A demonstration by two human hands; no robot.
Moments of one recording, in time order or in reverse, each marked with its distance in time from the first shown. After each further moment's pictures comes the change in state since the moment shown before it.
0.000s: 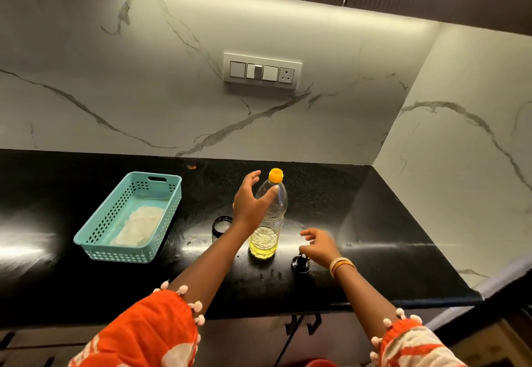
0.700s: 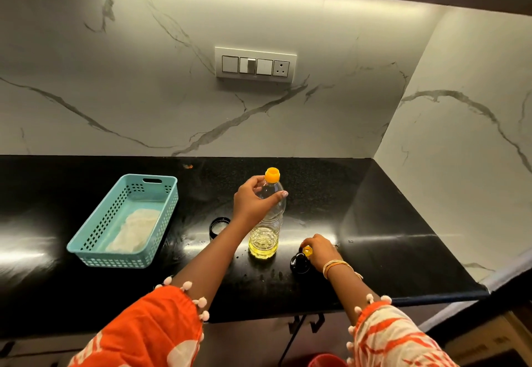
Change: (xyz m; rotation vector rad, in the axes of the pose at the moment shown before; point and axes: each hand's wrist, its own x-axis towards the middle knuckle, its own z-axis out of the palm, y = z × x) left_hand 0.016 -0.011 0.011 0.042 -0.085 0.045; right_hand 0.031 0.036 0.014 -0.564 -0.024 -0.116
